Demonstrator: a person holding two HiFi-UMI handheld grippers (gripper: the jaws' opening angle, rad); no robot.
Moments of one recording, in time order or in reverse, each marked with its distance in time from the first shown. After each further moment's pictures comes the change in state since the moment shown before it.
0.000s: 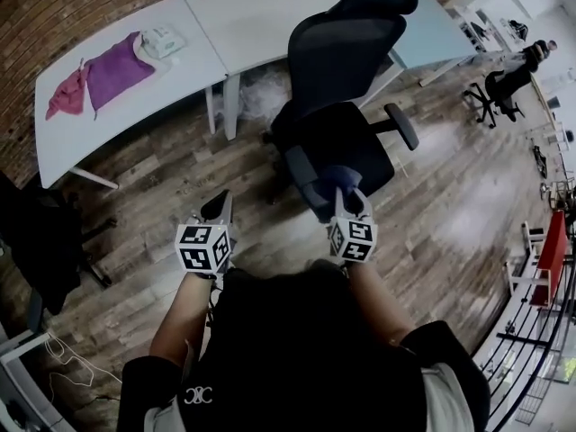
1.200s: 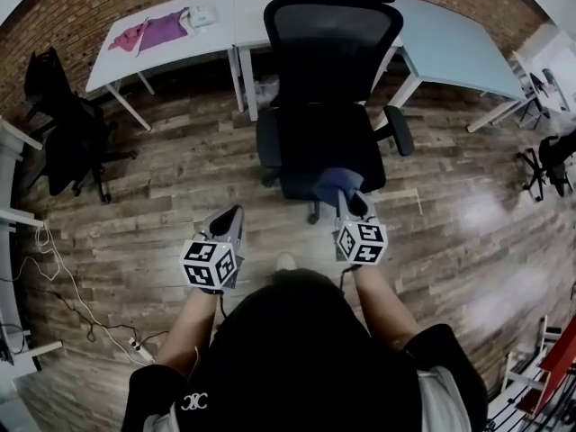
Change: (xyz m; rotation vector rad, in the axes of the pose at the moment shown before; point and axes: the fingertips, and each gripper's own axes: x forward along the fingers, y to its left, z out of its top) left arm -0.022 -0.356 -0.136 -0.067 -0.146 0.315; right arm -0.113 -0.230 -0.063 0.022 -0.060 0.522
